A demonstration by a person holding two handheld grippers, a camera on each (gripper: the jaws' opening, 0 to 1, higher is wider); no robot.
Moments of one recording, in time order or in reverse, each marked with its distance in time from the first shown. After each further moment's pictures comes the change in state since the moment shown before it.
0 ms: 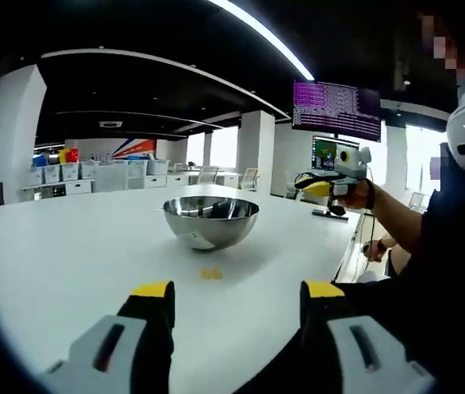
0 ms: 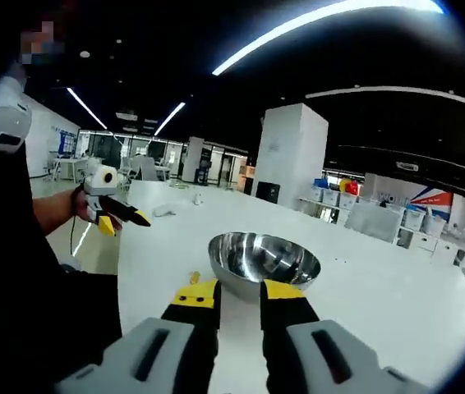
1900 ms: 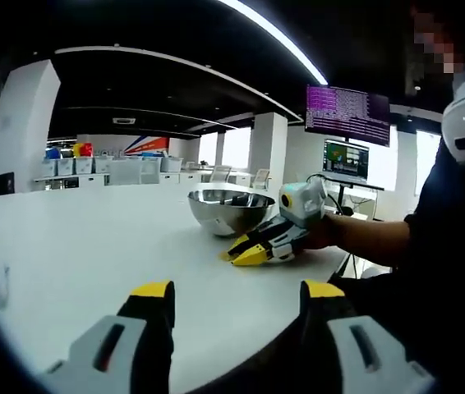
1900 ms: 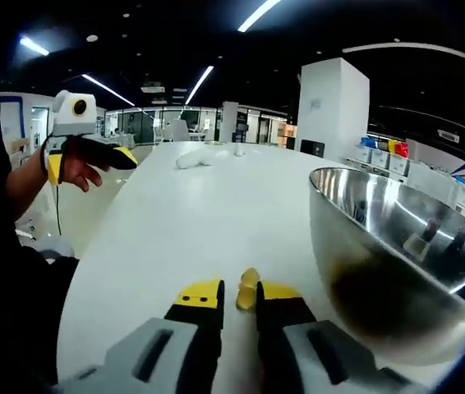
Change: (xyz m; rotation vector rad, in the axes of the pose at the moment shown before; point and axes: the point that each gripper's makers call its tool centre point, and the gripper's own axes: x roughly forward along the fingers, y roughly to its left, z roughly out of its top) left arm -0.038 0.023 -0.016 -0.049 -0.014 0.069; right arm 0.202 0.097 -0.079 0.001 0.215 0.222
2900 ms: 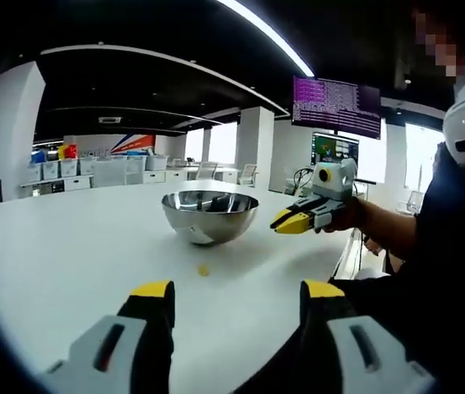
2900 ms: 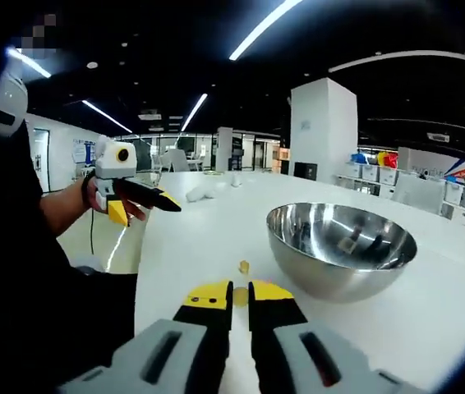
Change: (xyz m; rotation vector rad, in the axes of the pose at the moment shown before) left arm 0.047 -0.021 0.011 0.037 0.034 -0.077; right arm -0.146 -0.007 0.022 0.056 -0.147 -0.024
